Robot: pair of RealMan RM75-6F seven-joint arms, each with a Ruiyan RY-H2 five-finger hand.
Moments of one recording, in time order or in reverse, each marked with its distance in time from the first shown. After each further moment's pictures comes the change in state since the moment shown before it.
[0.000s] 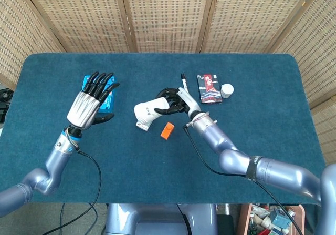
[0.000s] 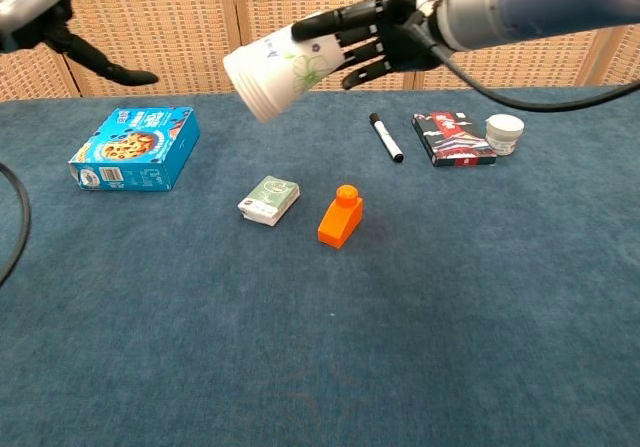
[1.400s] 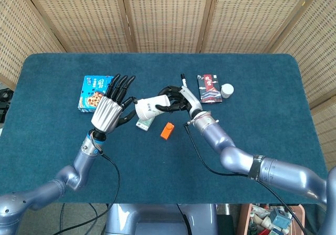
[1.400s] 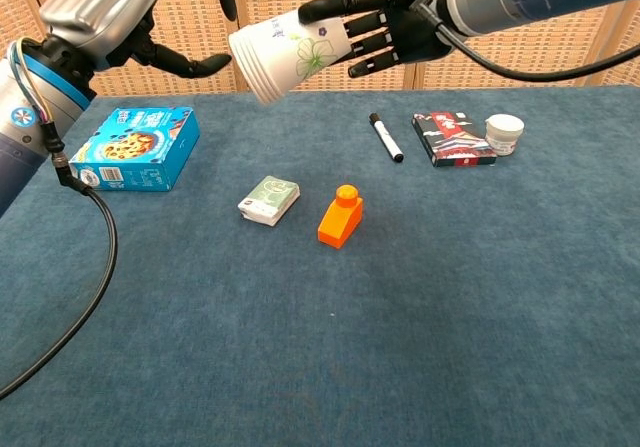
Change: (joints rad) left arm -0.118 -0.271 0.008 0.274 -0.002 0.171 0.024; right arm -0.025 0.042 0.056 -0.050 0.123 -0.001 -0.078
